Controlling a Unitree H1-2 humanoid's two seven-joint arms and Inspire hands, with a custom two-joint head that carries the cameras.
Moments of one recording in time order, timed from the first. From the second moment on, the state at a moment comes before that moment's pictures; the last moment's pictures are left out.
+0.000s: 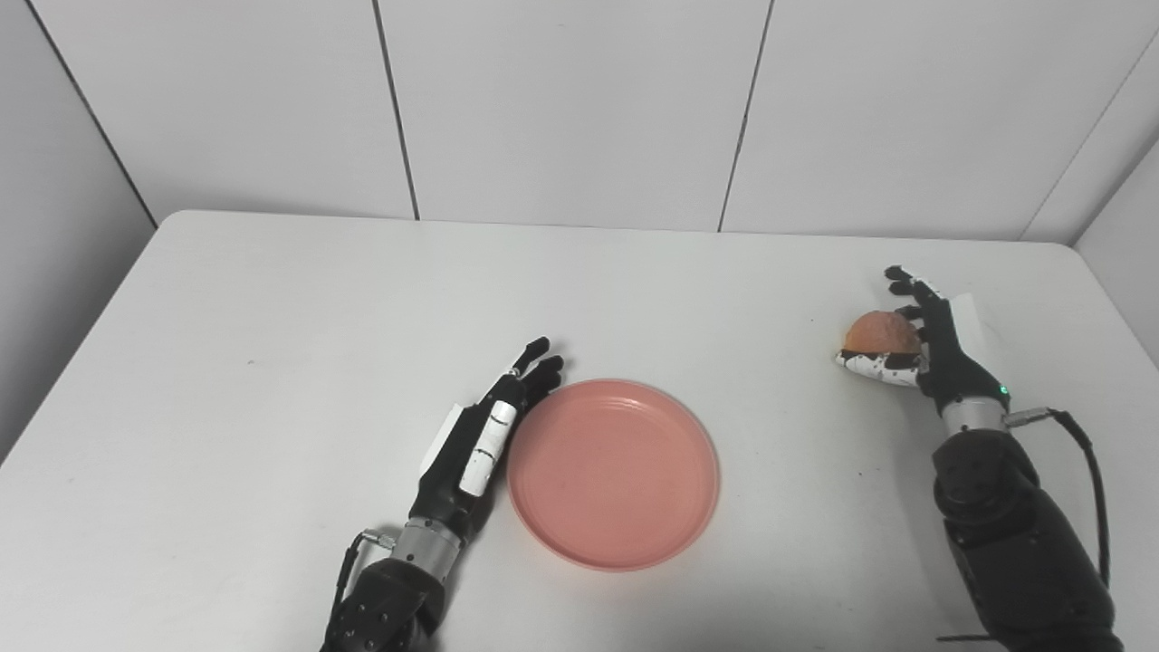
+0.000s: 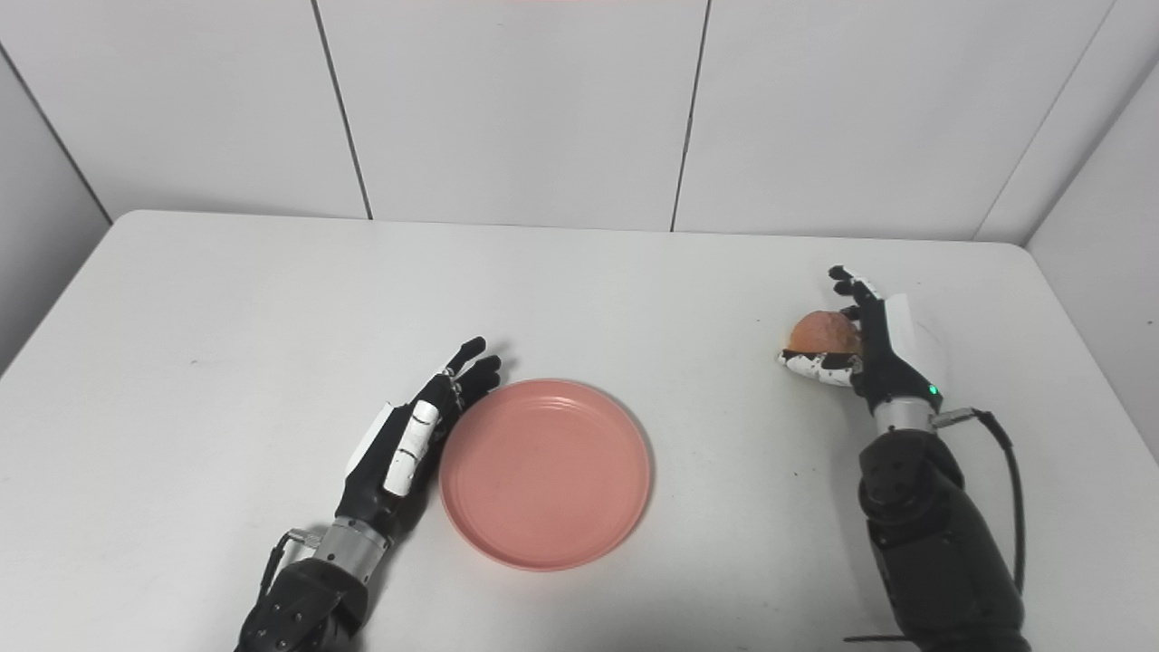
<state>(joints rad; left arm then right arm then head) -0.11 0.04 -0.12 0.02 -0.05 -0.03 -0.18 -0.46 -0.32 0.06 0.38 -0.48 0.14 -0.19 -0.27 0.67</state>
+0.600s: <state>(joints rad) -0.11 0.04 -0.12 0.02 -0.05 -0.03 -0.18 -0.45 -0.31 0.06 0.37 -0.50 0.14 -0.24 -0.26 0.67</state>
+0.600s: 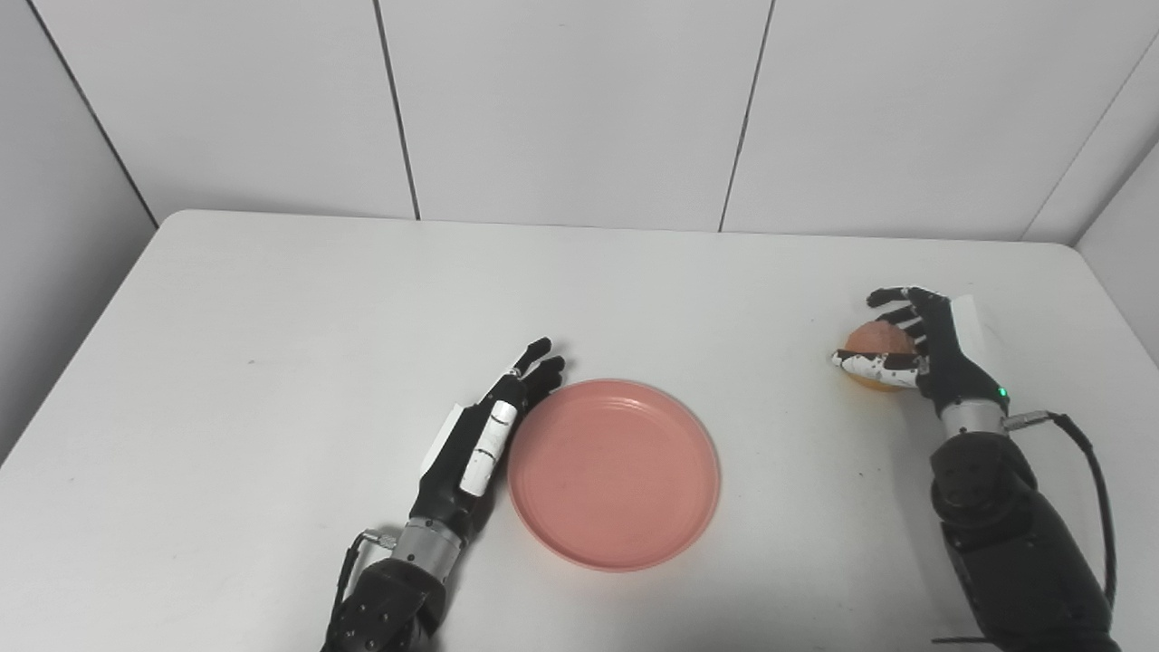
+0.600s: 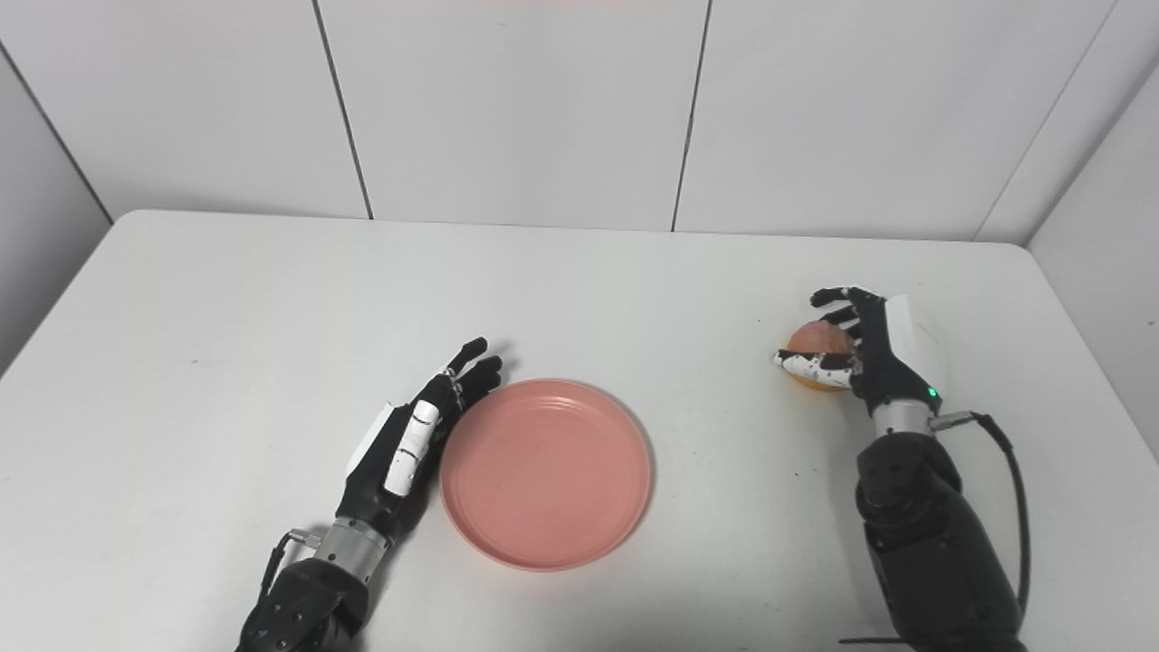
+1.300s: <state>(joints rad) -0.11 0.03 -0.12 0.02 -0.04 -0.03 -0.18 -0.42 -0.27 0.06 0.30 -0.48 -0.15 -0.34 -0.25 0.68</state>
